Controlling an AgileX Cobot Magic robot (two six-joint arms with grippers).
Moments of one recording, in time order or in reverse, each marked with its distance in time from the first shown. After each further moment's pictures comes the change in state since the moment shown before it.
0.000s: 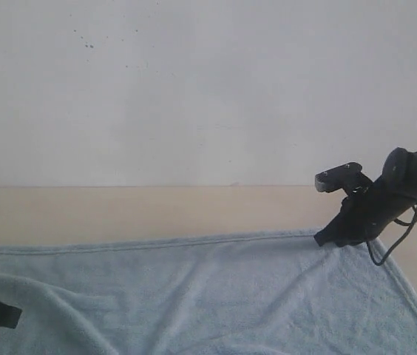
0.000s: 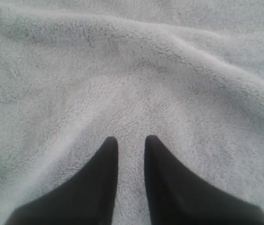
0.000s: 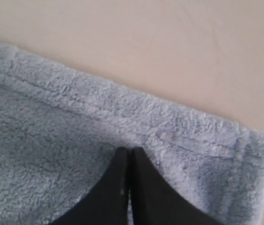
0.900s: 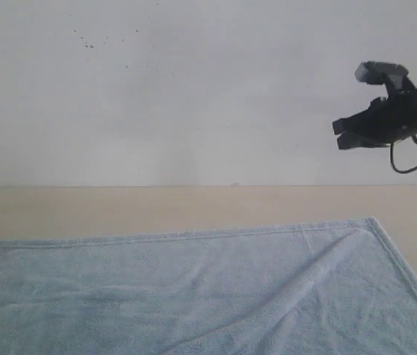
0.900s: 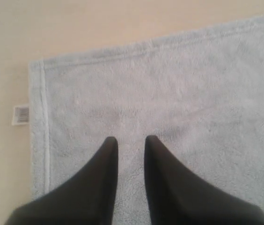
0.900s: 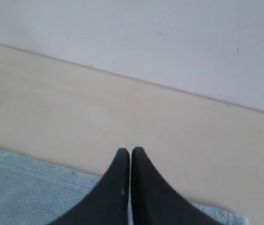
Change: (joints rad) left arm 0.000 -0.304 0.017 -0.006 -0.028 0.002; right arm -0.133 -0.142 -0.266 0.510 0.279 -0.197
